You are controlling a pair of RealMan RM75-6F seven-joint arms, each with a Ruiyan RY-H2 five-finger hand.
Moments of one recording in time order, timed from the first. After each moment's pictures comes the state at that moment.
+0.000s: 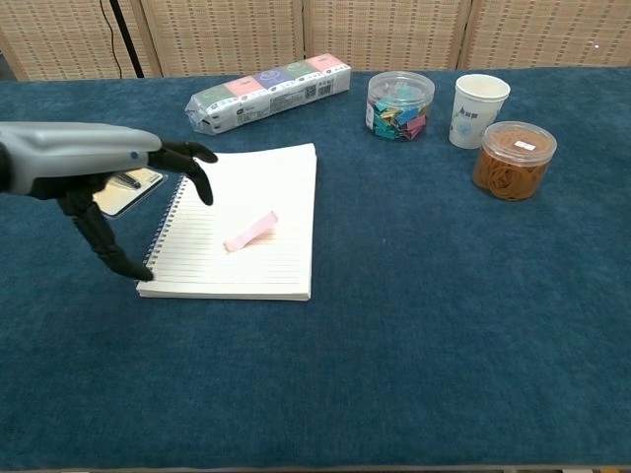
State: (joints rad) left arm -0.71 -1.25 -0.11 -1.93 1.00 0.83 0.54; right arm 0.19 -1.16 -0.01 -1.66 -1.48 1.55 -0.13
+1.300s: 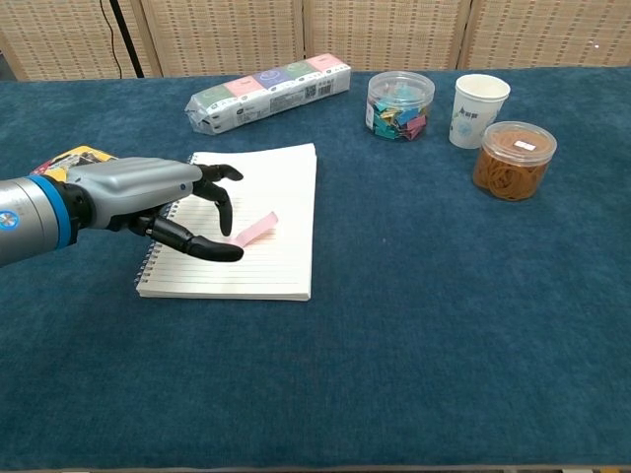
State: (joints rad) left arm -0.77 -1.51 -0.05 -1.62 1.05 0.92 0.44; right arm 0.15 -1.13 0.04 -1.69 -1.51 1.49 -0.09
